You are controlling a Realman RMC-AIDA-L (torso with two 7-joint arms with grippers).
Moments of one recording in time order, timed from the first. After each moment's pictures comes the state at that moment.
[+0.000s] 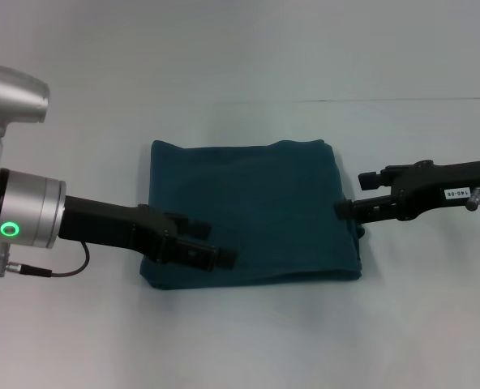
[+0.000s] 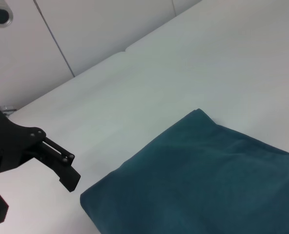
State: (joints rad) left arm -0.67 -2.08 0.75 0.80 2.18 1.69 -1.92; right arm 0.63 2.08 -0.77 -0.92 -2.21 -1.50 1.89
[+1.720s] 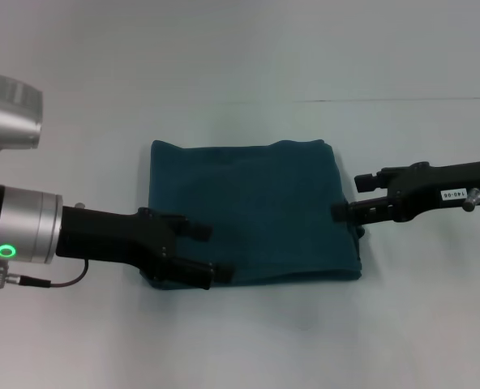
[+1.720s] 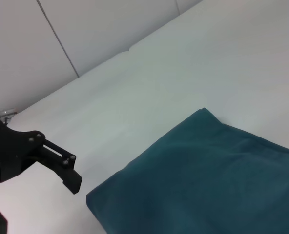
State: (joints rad) left arm -0.61 -2.12 0.75 0.87 2.17 1.70 -1.75; right arm 0.63 2.08 -0.78 -0.92 -2.21 -1.51 1.90
